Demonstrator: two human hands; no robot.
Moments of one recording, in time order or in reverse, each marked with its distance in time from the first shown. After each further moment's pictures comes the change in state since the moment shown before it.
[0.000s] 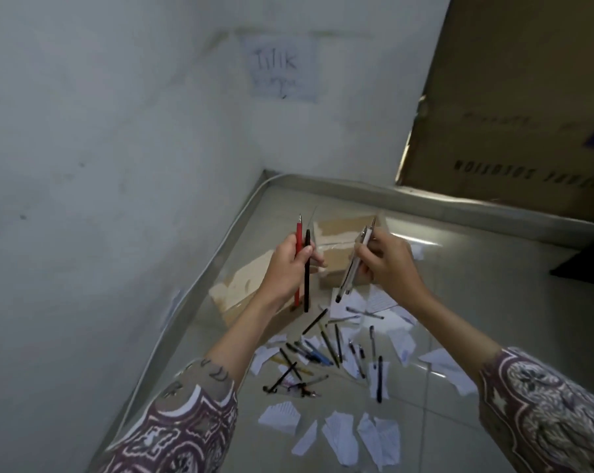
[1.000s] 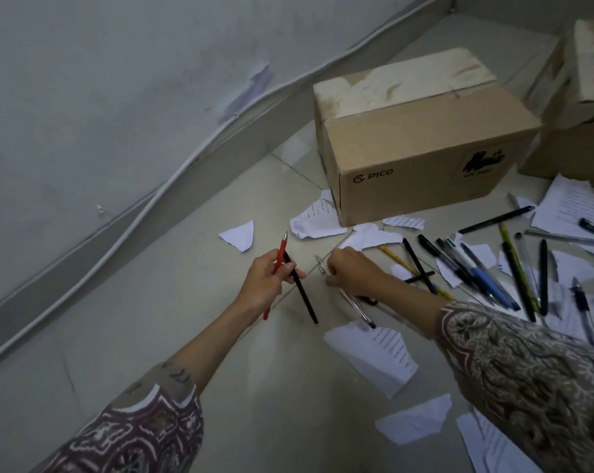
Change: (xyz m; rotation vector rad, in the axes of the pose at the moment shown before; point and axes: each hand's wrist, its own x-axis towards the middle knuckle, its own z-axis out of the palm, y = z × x) left_hand -0.079 -0.650 -0.087 0.023 0.434 -0.333; right_hand -0.081 0.424 0.529 -0.647 -0.947 -0.295
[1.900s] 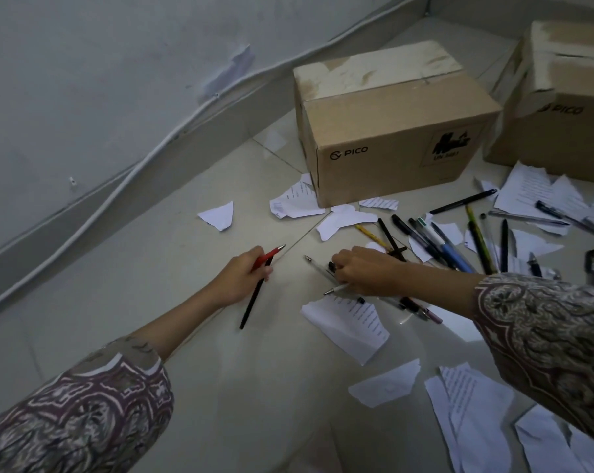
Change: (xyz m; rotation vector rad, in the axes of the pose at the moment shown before) left_hand -0.006 -0.037 -0.006 0.506 -0.163 0.159; right_hand -0.060 0.048 0.004 -0.690 -0.050 -0.473
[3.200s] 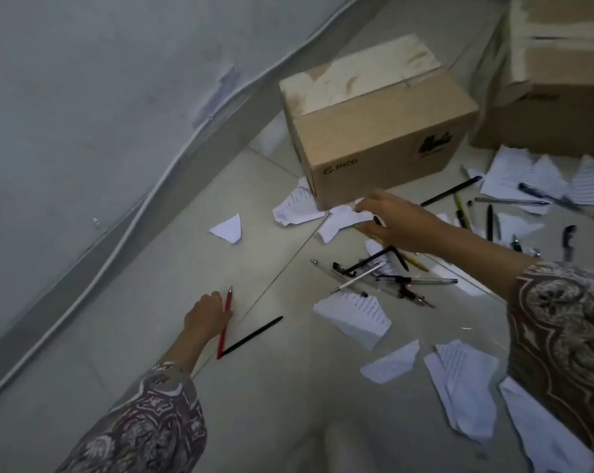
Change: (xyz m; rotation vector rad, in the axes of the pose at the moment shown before) left_hand -0.037 -0.057 -0.039 0.535 -0.183 -0.539; right_hand -0.042 0.040 -0.094 0.613 0.215 0.504
